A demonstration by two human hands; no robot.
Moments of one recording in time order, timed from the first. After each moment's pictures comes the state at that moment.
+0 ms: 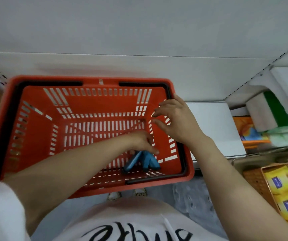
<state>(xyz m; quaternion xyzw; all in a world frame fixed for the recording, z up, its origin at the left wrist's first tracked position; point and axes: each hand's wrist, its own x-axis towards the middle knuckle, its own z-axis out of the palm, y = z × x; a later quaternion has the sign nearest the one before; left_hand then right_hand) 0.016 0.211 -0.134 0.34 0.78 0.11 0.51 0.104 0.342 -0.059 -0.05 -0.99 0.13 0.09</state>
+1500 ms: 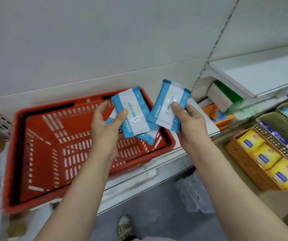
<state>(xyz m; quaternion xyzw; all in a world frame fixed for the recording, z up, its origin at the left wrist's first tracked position) 0.066 0.125 -0.013 0.09 0.56 0.78 0.25 0.209 0.256 0.016 -0.35 -0.41 0.75 0.37</state>
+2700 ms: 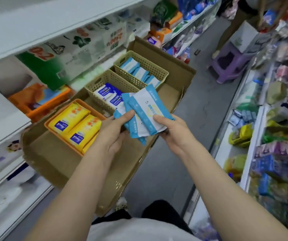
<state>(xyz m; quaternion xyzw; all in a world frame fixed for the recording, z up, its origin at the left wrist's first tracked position) 0.668 0.564 -0.085 0.08 0.46 0.58 0.66 0.837 0.586 -0.056 -0.53 -0.26 0.69 0.41</state>
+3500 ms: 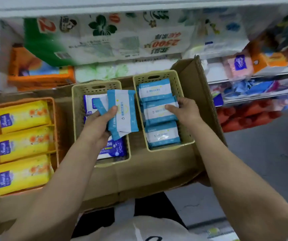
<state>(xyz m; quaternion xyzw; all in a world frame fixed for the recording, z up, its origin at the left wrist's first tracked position) 0.676 0.854 -0.180 -0.21 0.57 0.68 0.42 0.798 1.103 -0.206 -0.46 -0.70 0.54 -0.01</state>
